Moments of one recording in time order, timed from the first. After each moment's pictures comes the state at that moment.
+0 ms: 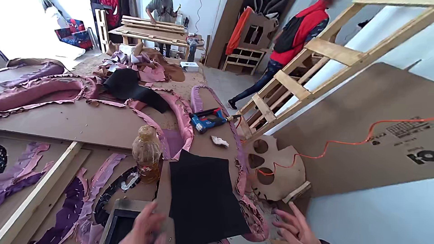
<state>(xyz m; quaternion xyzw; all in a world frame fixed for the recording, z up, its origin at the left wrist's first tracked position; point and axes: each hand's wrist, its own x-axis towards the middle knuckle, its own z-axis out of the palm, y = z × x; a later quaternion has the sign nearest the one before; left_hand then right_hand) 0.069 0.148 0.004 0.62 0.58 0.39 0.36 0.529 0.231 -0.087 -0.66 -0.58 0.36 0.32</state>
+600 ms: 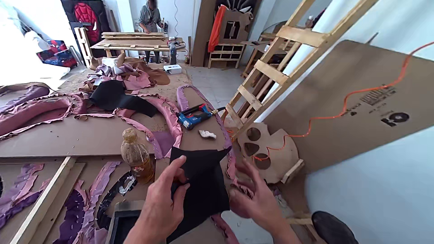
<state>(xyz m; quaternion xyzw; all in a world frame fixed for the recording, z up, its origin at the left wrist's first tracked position) 0.115 0.237 0.010 0.73 0.41 0.53 0.16 0.398 0.251 -0.027 -0.53 -0.66 0.28 0.45</state>
